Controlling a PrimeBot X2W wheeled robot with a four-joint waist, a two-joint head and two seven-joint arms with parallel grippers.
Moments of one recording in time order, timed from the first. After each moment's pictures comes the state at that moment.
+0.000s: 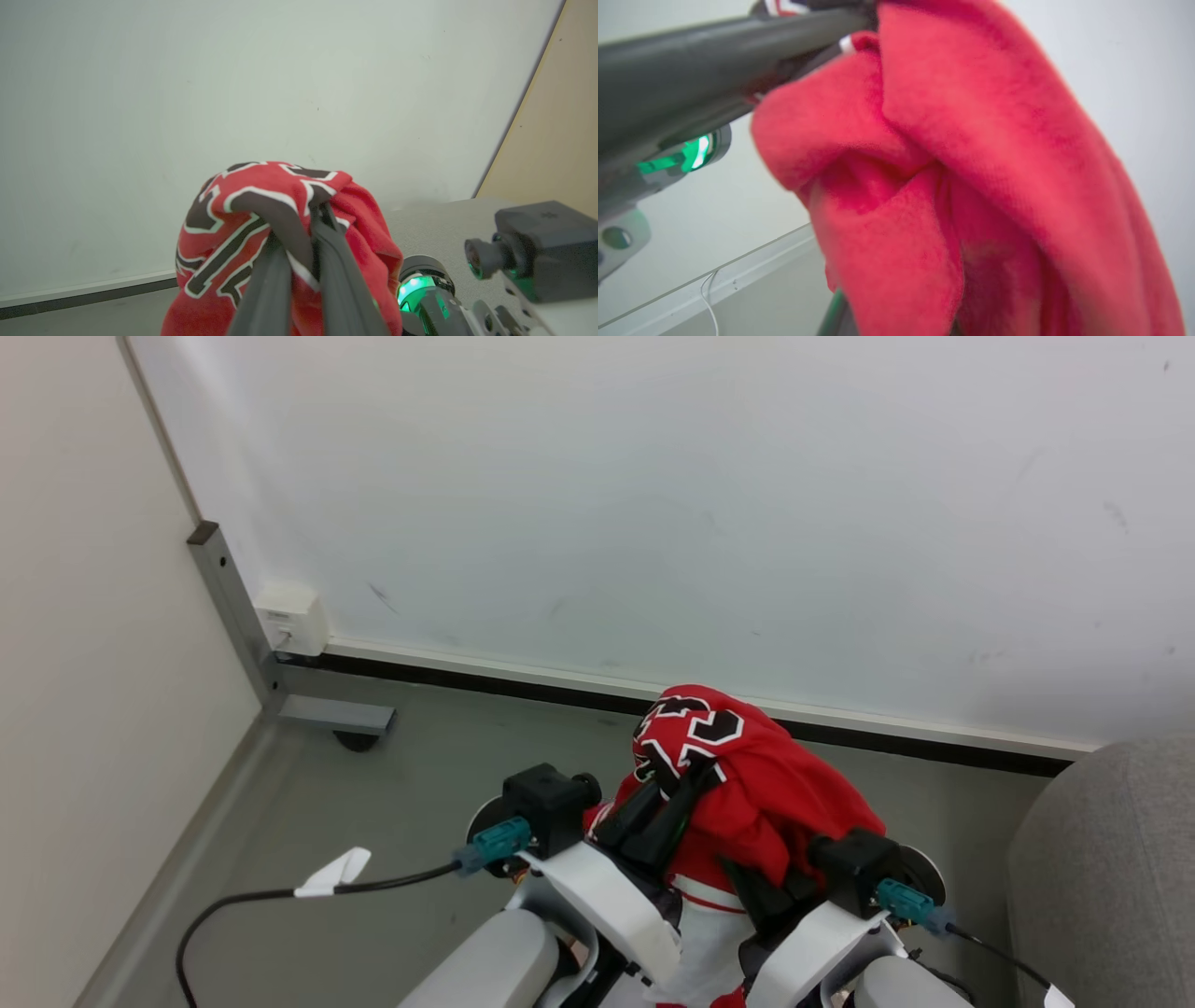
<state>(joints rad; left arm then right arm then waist) -0.51 0.05 -0.71 0.37 -0.54 -0.10 -0.23 -0.46 -0.06 0.70 0.58 0.51 0.13 -0.26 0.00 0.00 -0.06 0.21</state>
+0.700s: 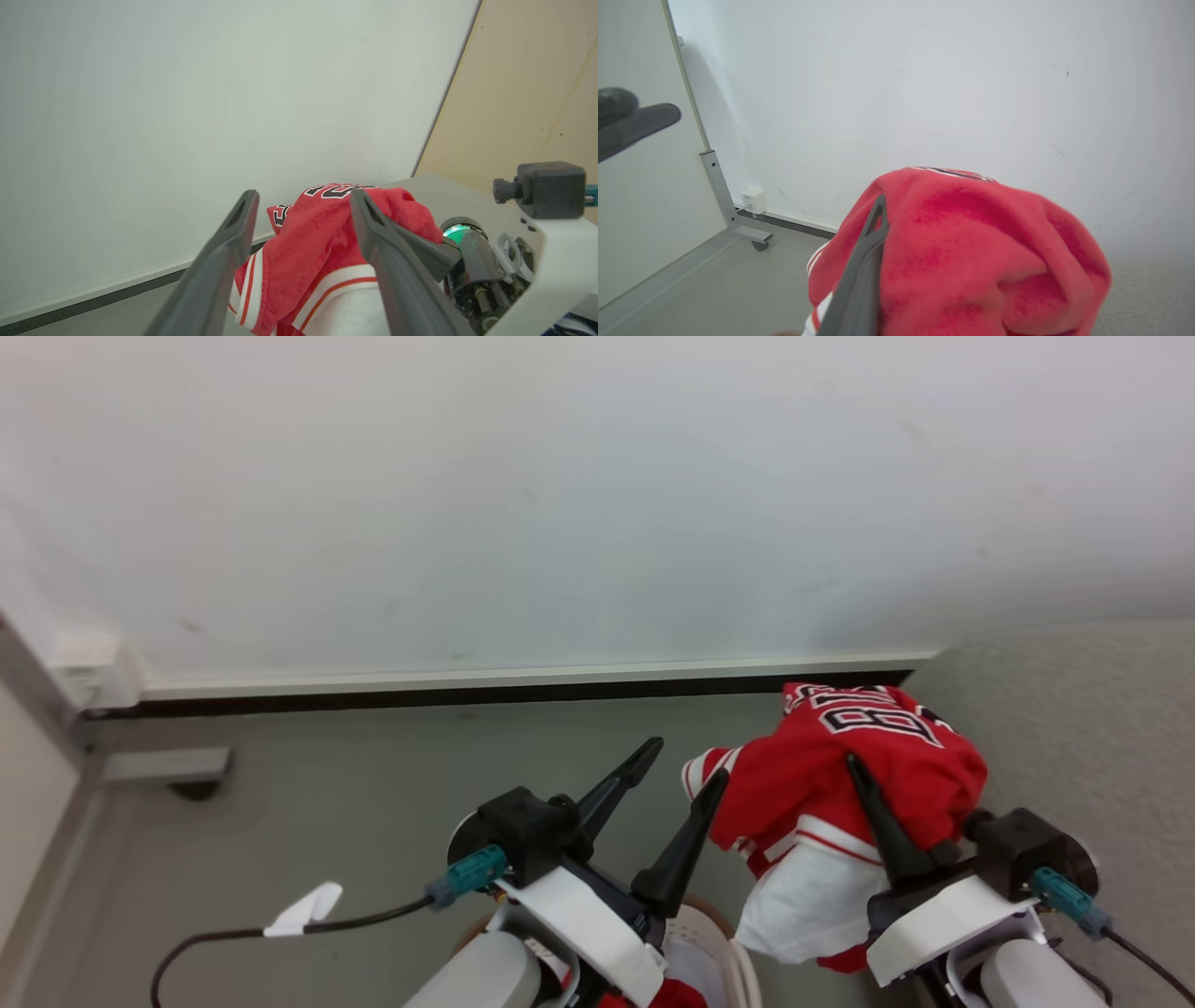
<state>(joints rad) -0.46 0.08 -0.69 0.30 -0.52 -0.10 -0.26 -0.36 -0.15 0.42 0.44 0.40 0.13 -0.26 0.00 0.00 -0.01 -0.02</state>
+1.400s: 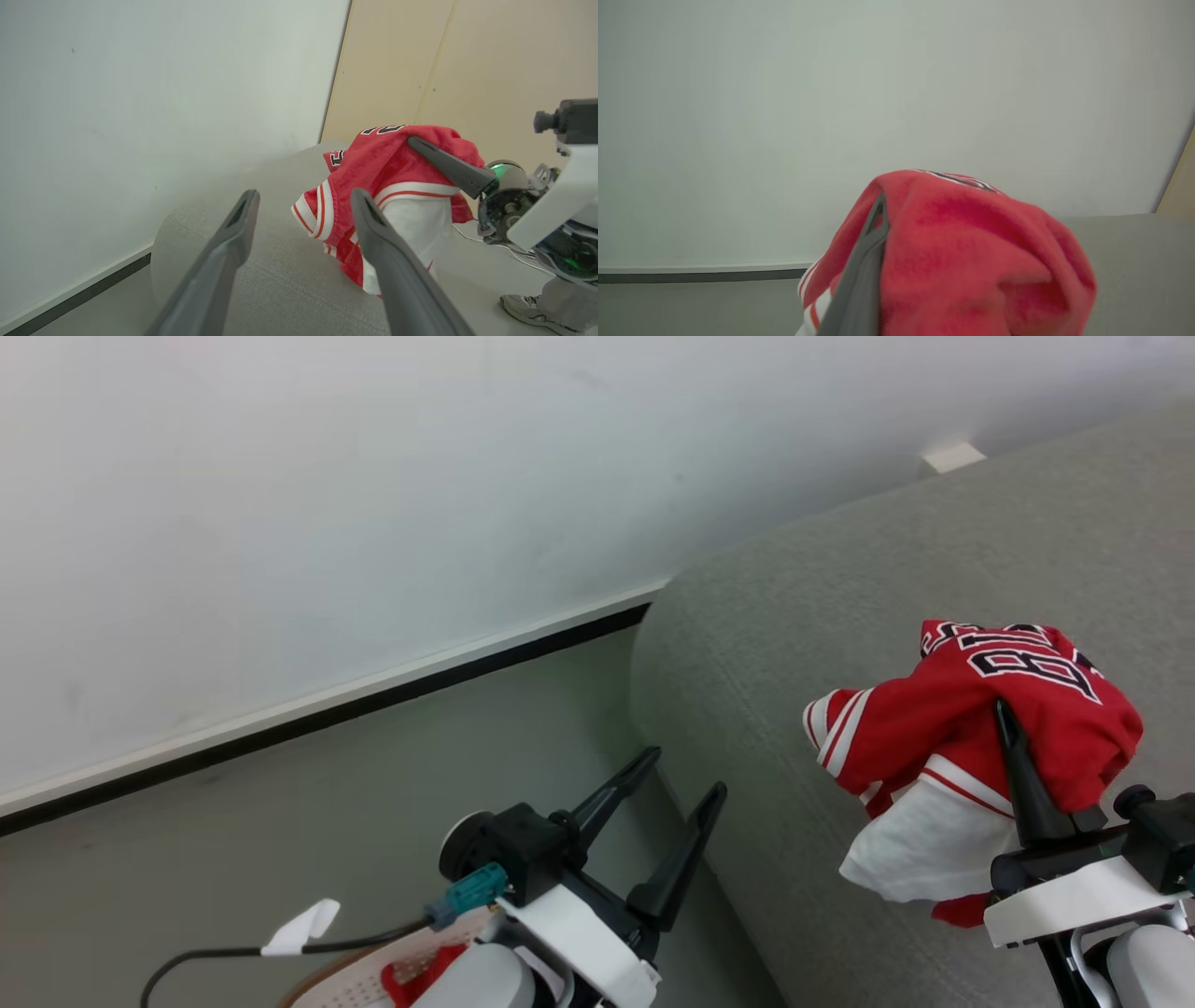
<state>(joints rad) -0.42 0.09 -0.67 0.27 -0.42 -0.13 -0.26 -0.30 -0.24 0.18 0.27 0.32 0.13 -0.26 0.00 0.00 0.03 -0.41</state>
